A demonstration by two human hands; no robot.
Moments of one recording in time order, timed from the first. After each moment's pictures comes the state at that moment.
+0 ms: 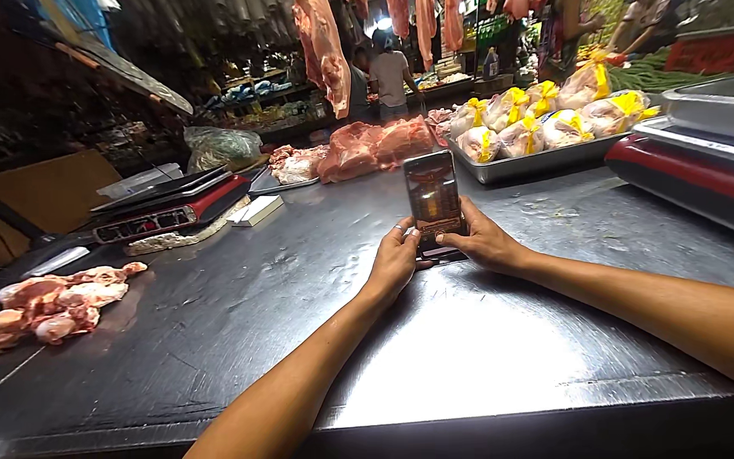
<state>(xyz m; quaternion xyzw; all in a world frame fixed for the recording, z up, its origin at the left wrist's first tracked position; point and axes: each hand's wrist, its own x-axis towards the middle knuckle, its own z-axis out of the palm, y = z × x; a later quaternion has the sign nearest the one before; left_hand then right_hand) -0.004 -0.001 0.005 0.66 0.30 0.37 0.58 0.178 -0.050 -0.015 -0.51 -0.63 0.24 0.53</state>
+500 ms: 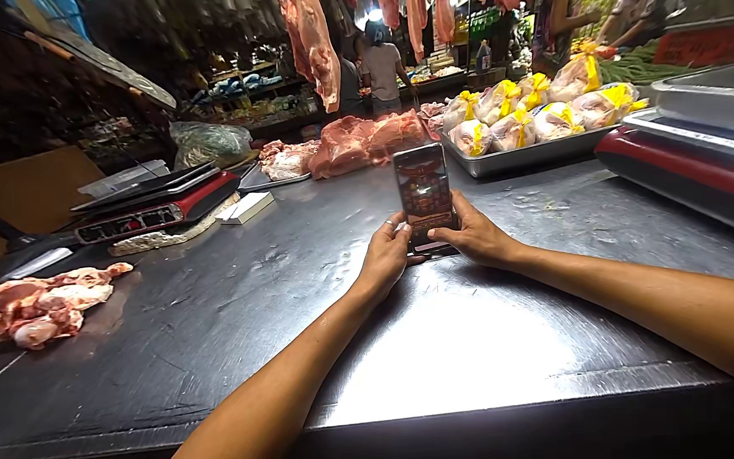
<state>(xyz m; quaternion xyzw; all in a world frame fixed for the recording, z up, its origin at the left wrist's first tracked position) -0.006 -0.004 0.004 0.67 0.30 0.36 0.57 0.180 -0.049 -0.017 -0.51 -0.63 0.24 0.53</state>
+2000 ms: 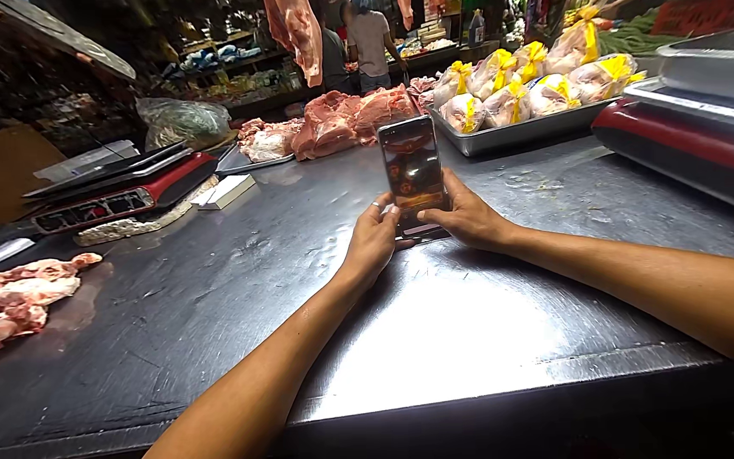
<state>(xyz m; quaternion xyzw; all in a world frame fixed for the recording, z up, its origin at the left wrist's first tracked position) -0.001 0.004 0.004 0.65 0.31 0.37 0.59 0.182 -0.044 -0.019 -0.50 -0.62 0.25 0.54</state>
